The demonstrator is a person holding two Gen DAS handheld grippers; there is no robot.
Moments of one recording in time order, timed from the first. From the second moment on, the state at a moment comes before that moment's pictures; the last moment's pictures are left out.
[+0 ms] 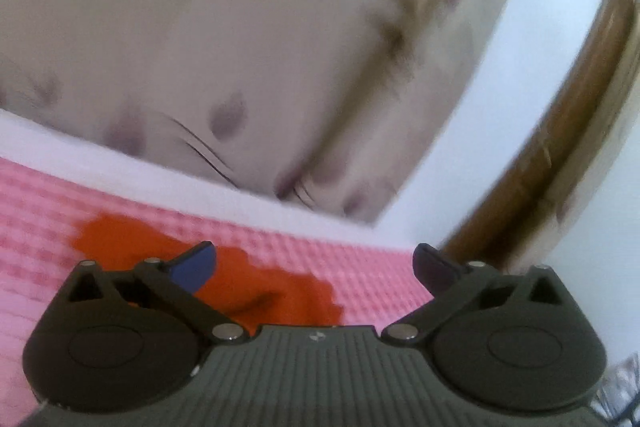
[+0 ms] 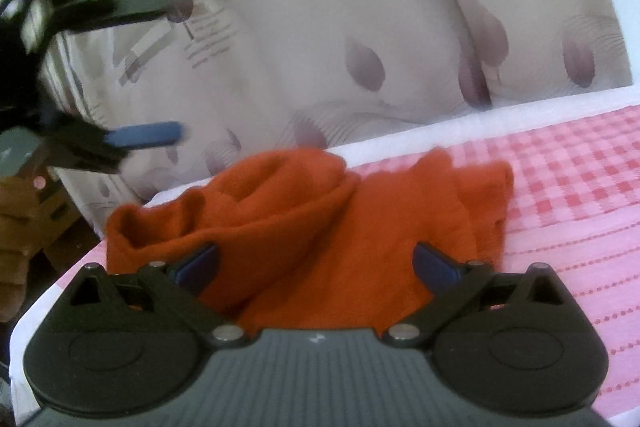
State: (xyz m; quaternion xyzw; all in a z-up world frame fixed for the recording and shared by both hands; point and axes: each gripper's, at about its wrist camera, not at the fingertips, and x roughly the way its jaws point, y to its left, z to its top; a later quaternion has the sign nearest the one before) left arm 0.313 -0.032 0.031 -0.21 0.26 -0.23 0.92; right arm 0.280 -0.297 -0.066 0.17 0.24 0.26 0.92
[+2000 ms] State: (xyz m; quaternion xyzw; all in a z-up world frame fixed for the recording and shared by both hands) left arm 0.237 0.007 -0.084 -0.27 0.23 -0.18 0.92; right arm 0.296 -0.213 0.001 -0.15 0.25 0.32 0.90
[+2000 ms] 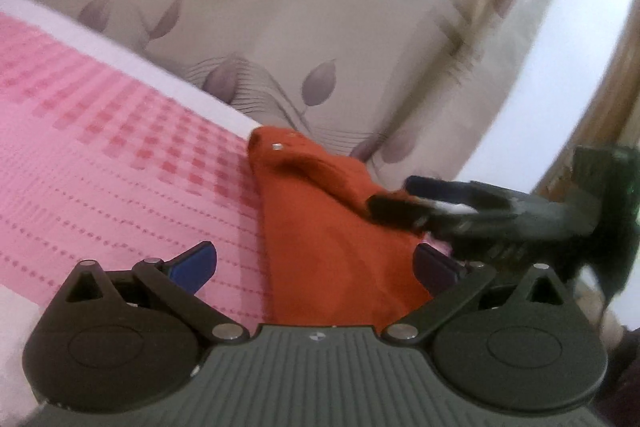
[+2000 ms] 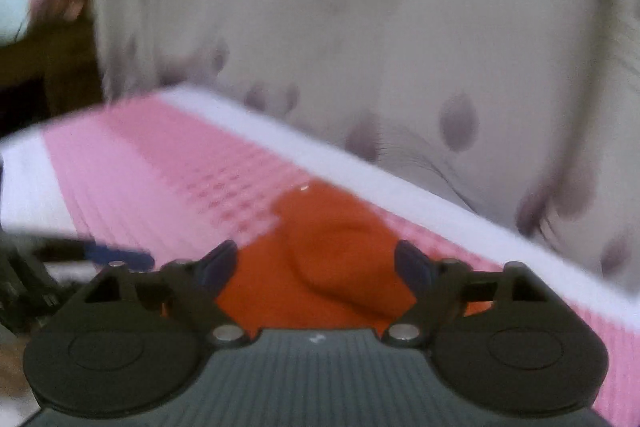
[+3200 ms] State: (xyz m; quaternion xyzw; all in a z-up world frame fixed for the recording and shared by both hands) left arm 0.231 -0.012 -0.081 -0.22 0.23 -0.18 0.93; right arm 0.277 -0.289 -0.058 0.19 0.39 0.25 0.87
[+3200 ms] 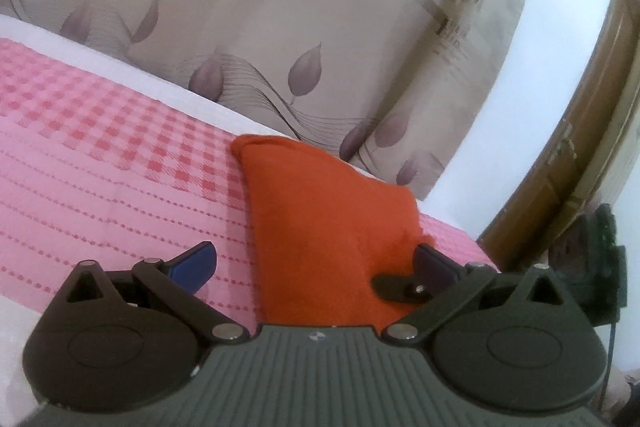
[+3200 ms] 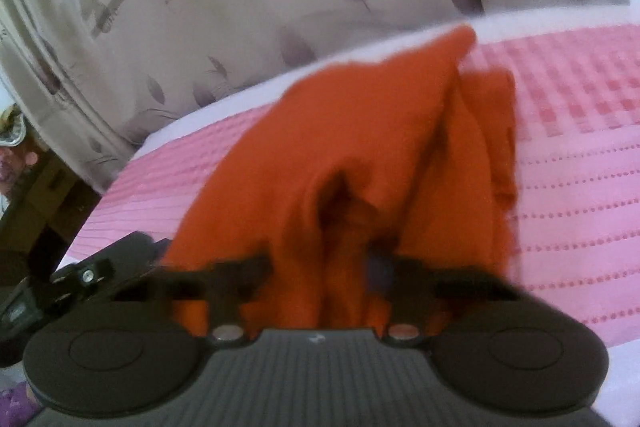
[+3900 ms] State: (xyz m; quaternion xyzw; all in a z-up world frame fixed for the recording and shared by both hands) left arm 0.202 -0.042 -0.063 -0.12 0.13 -0.21 0.96; right arm 0.231 -0.397 -0.058 0.31 0.32 0.20 0.87
